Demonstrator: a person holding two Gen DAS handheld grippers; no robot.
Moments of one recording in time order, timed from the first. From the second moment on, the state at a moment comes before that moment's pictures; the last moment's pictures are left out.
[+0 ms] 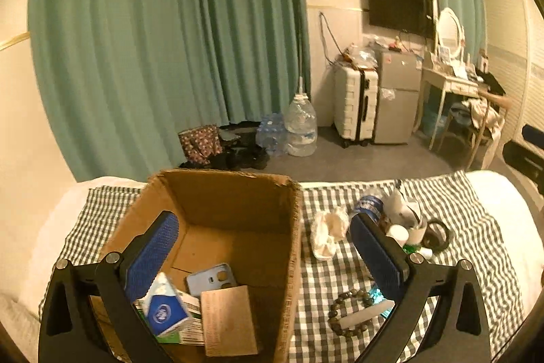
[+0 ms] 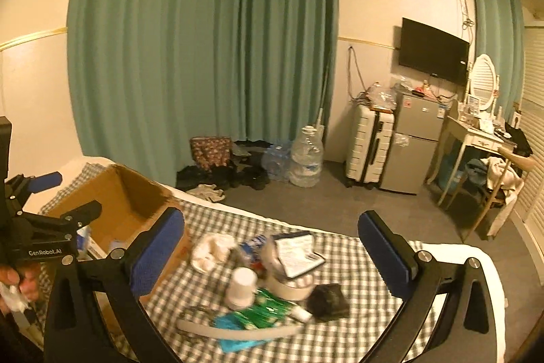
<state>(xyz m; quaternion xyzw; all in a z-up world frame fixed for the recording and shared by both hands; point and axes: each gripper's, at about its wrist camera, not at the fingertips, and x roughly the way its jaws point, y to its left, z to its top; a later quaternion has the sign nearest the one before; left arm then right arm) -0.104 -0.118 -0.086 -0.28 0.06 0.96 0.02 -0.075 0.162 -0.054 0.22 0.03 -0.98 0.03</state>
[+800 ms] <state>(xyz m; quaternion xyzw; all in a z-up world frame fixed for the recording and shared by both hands) -0.144 0.006 -0.151 -0.34 0.11 0.93 0.14 -0.100 0.277 -0.115 0.28 0.00 -0.96 -0.03</state>
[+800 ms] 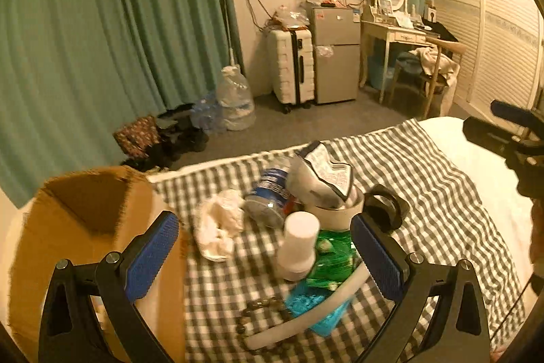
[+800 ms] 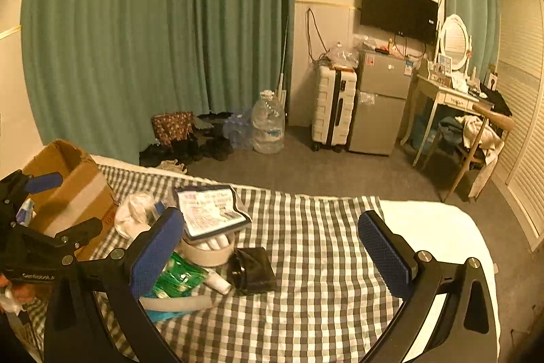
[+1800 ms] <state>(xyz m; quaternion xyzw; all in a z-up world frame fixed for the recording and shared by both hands) -0.198 0.014 -0.232 -0.39 0.08 0.91 0.14 -0.164 0.273 -0.244 0.41 0.02 -0.91 0.00</state>
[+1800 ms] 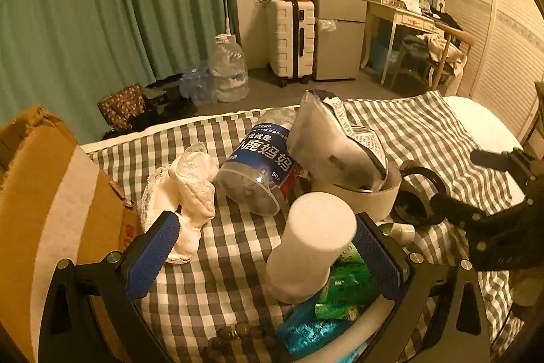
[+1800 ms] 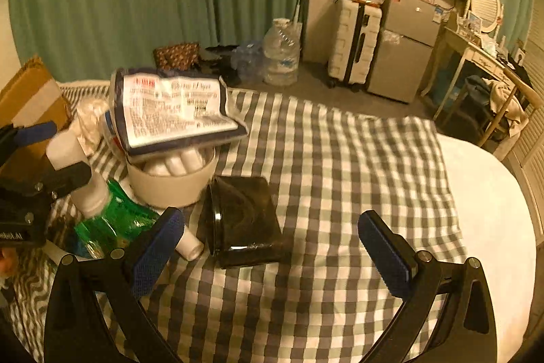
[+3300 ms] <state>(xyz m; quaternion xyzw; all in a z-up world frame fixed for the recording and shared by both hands) -0.187 0.018 -0.202 -0.38 0.11 0.91 0.14 -0.162 0.278 -0.218 0.39 -0.03 -0.92 0.00</state>
